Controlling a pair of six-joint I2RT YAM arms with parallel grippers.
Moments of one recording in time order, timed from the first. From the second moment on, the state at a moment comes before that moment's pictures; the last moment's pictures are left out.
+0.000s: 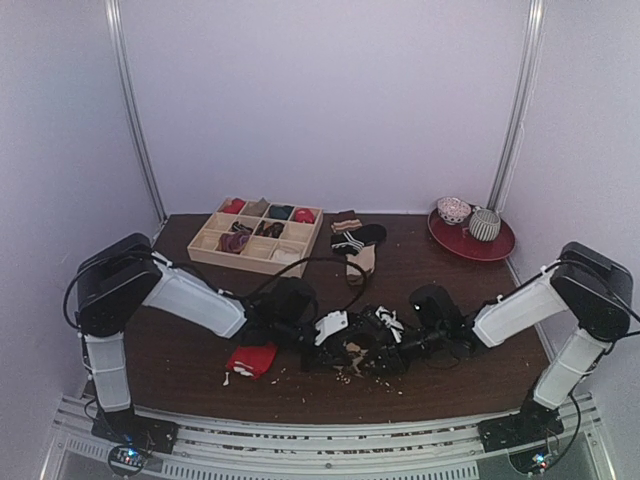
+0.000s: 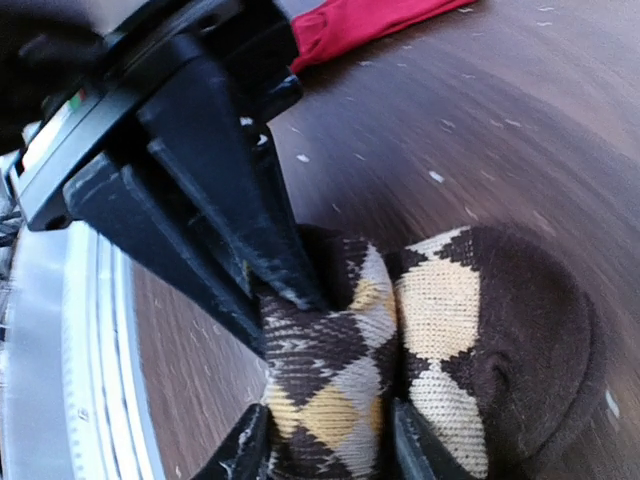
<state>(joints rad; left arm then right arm) -1.01 1.96 0.98 0.25 0.50 0.24 0.79 1.66 0.54 0.39 -0.59 0.18</state>
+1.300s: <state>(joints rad) -0.96 2.17 1.42 -0.29 0.69 0.08 1.09 1.52 0.34 0.58 0.12 -0.05</state>
